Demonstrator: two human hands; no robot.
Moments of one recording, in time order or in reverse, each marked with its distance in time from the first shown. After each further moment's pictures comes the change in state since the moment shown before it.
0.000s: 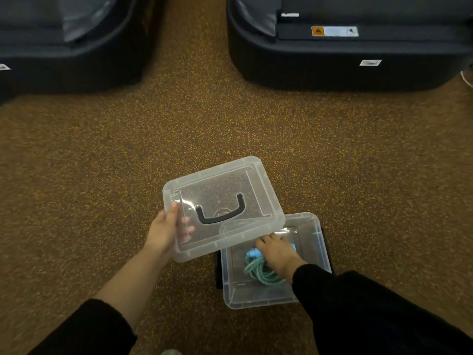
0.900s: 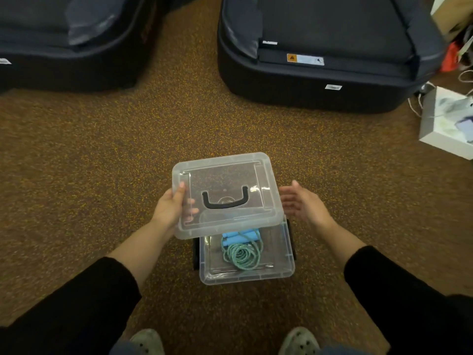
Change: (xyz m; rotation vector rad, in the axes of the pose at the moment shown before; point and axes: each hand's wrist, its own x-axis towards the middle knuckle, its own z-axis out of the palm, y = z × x) left_hand -0.042 0.025 0.035 -0.036 -0.119 0.081; right_hand -0.122 0.064 -0.126 1.565 0.443 0.191
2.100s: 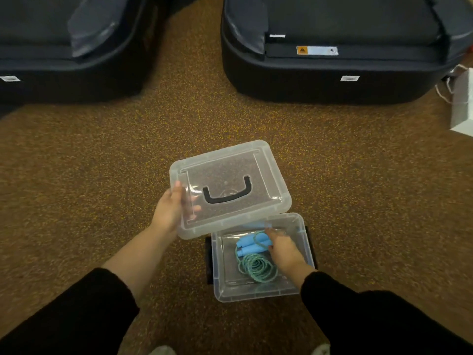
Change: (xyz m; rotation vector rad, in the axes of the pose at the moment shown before) left_hand 0.015 0.022 -0.007 0.066 0.048 0.042; right_hand 0.044 0.127 0.065 -1.046 -0.123 0.009
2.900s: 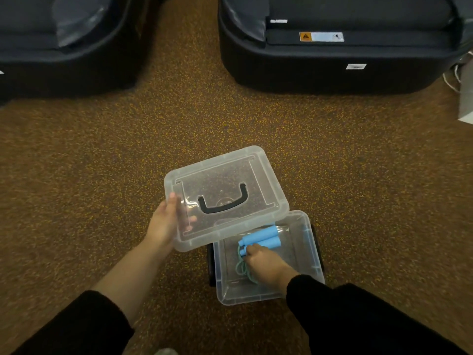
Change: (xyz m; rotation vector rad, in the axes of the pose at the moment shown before) left_hand 0.003 -0.021 -0.011 0.039 0.029 -0.092; right_hand 0.000 -0.030 0.039 -0.398 -0.184 -0.412
